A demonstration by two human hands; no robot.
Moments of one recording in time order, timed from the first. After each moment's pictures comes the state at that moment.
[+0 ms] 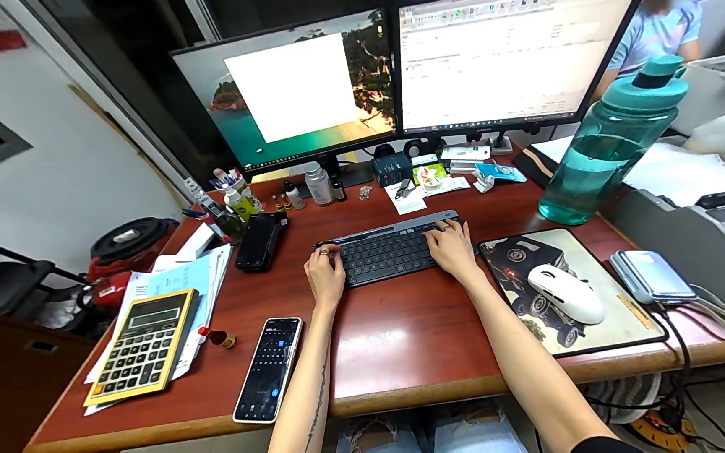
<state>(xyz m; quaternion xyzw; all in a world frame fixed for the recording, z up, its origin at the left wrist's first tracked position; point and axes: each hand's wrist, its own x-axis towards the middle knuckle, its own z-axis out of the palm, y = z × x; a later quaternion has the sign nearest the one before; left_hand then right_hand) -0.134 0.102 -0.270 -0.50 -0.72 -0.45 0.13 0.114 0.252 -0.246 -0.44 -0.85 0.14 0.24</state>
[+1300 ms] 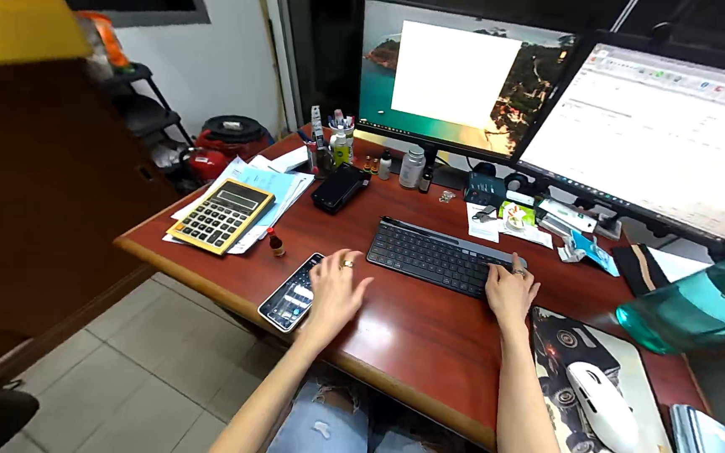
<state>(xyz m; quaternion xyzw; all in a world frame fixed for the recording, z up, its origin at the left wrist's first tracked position) -0.071 -0.043 -0.231 -0.39 -0.86 -0.33 0.07 0.114 0.242 -0.239 -0.45 -0.85 0.12 0.26</state>
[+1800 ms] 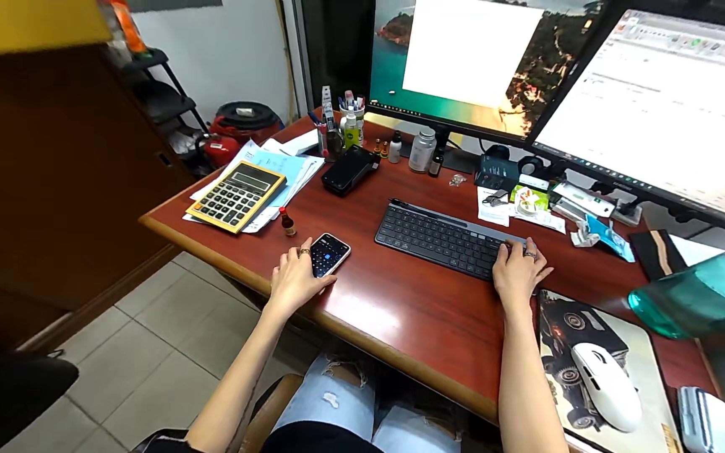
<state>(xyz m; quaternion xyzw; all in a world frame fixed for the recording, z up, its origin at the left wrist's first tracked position) -0.105 -0.107 -0.228 -0.23 -0.94 -0.23 -0.12 0.117 0.244 -0.248 -0.44 -0.84 0.11 0.31</state>
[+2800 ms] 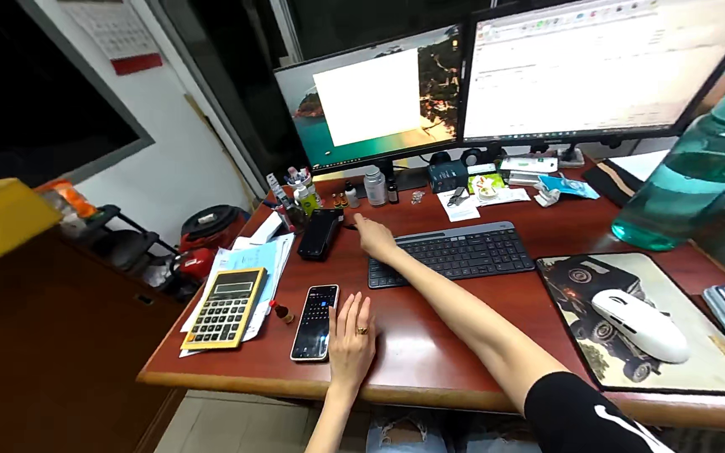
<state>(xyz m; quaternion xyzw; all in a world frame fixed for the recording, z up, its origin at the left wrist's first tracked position) -0.089 -0.050 -0.283 -0.53 -0.71 -0.26 0.39 -0.106 0.163 -0.174 -0.23 -0.93 0.23 0.18</state>
